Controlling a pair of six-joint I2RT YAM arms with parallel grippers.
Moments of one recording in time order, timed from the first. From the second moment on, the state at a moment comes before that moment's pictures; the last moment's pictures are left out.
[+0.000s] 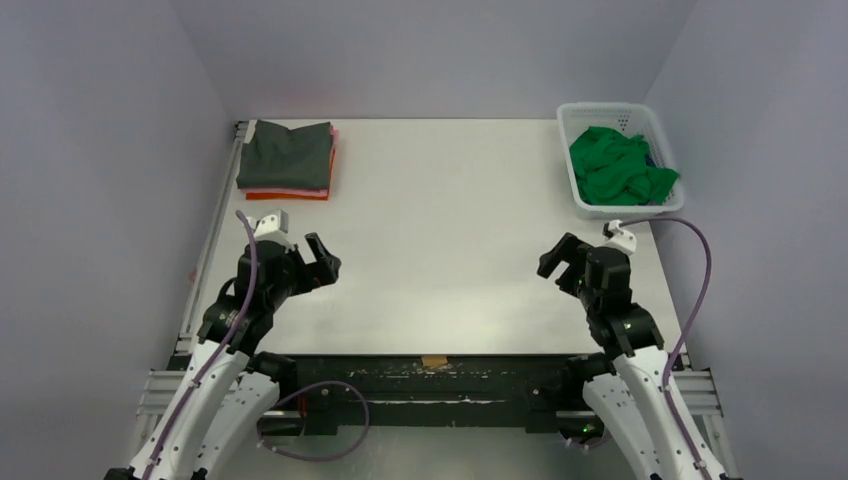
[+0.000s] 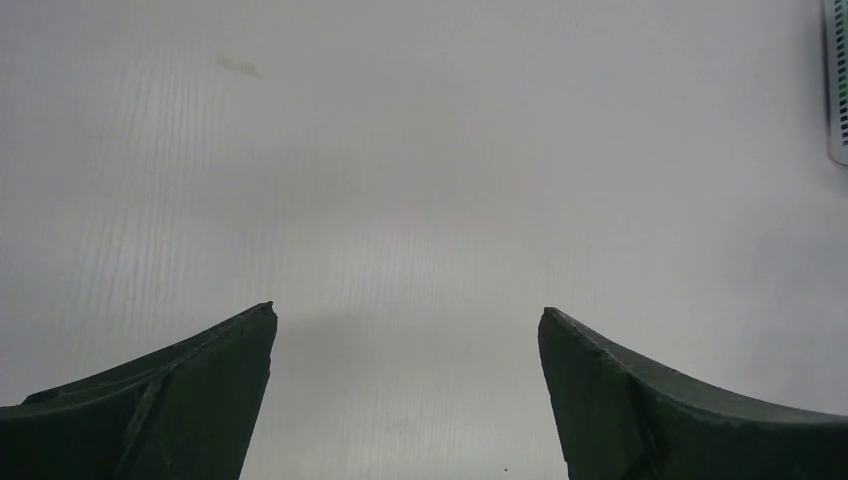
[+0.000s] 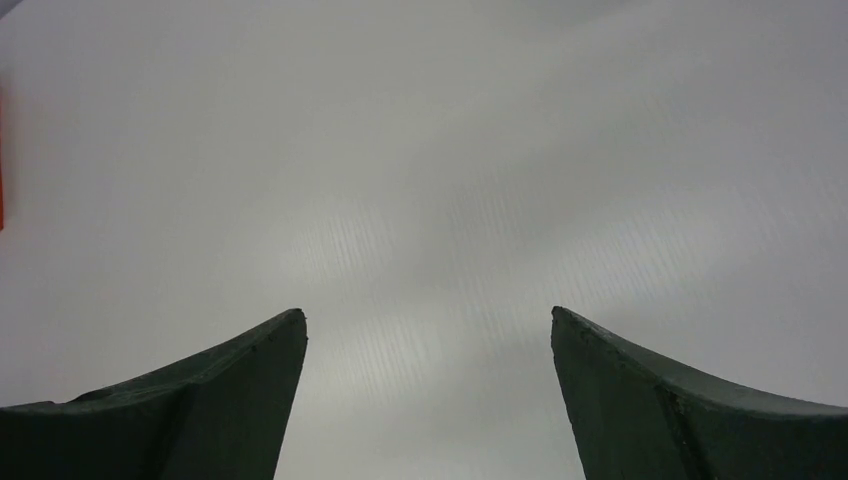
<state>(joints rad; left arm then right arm) -0.30 0.59 0.64 -0.62 -0.09 -0.54 0.21 0.52 0.55 -0.58 0.23 0.60</state>
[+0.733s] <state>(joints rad) -0.30 0.89 0.76 -0.49 -0.12 -0.53 -0.03 1.67 1.57 -0.41 0.29 0.52</state>
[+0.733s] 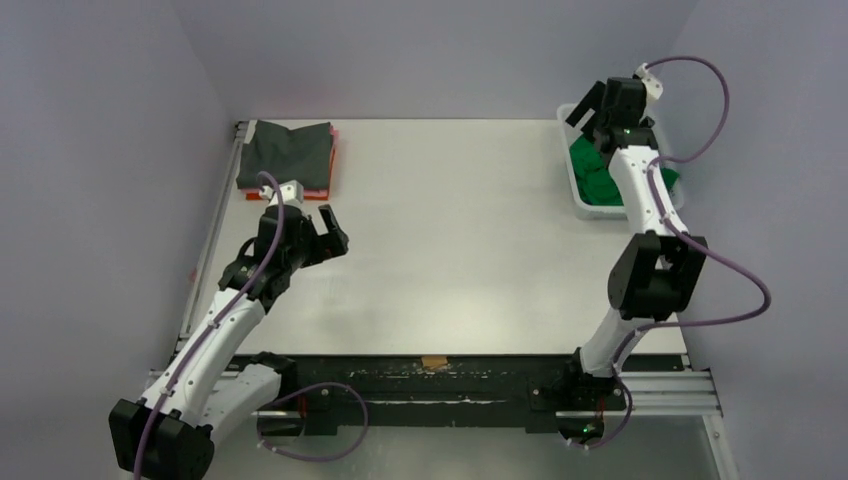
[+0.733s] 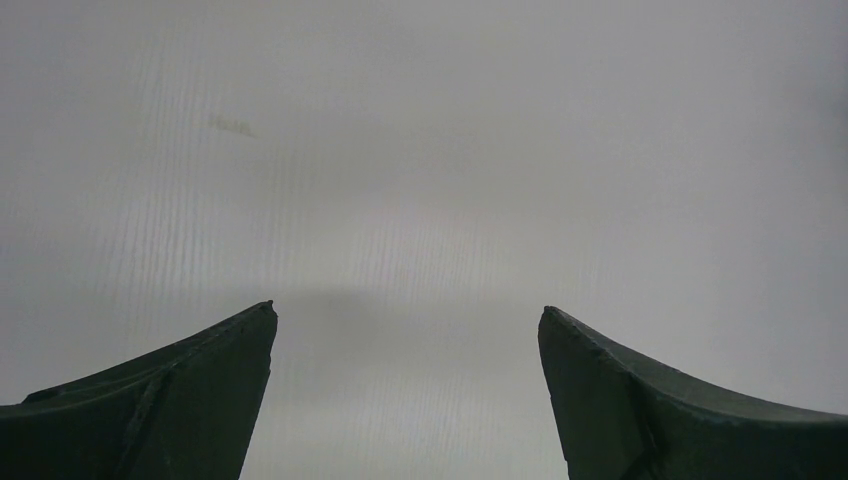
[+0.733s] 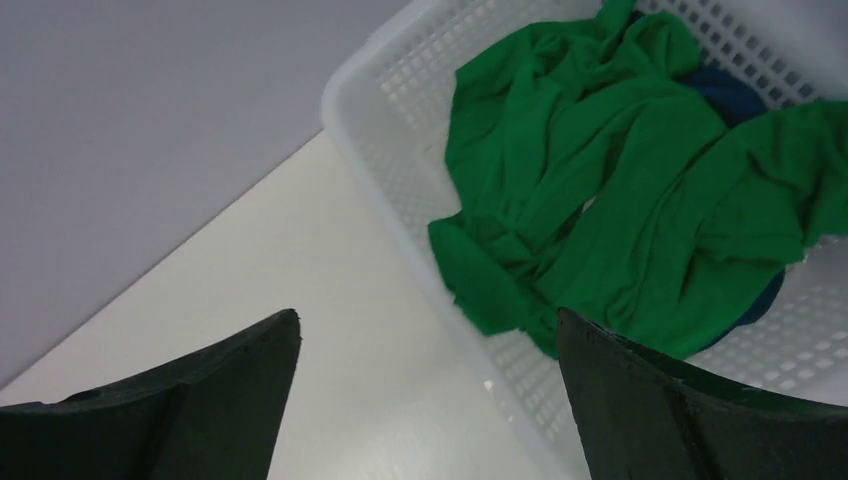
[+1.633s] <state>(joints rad) -0.30 1.07 0.78 -0.46 -0.19 -0.51 -0.24 2.37 2.14 -0.63 0.33 0.36</state>
